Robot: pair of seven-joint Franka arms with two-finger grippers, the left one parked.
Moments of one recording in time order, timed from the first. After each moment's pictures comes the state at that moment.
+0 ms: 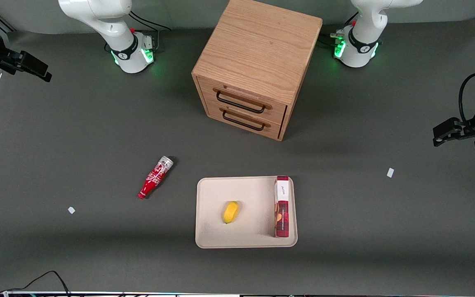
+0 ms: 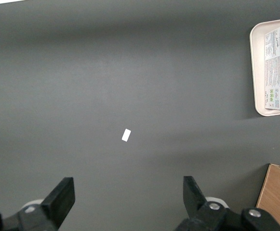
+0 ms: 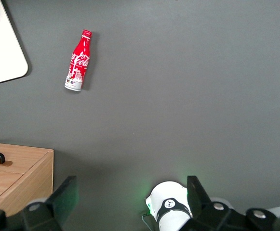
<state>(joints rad) 0.01 -0.15 0.05 -1.57 -0.01 1.28 0.30</state>
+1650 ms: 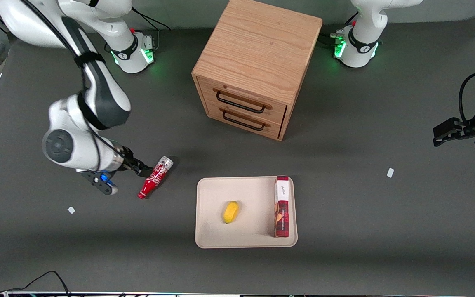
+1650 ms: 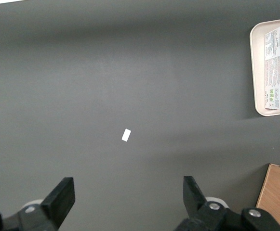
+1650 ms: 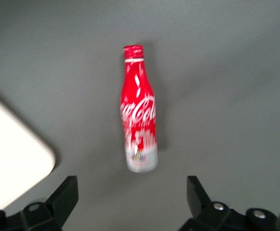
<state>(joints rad) 0.02 0.42 0.25 -1.80 0.00 2.05 0.94</state>
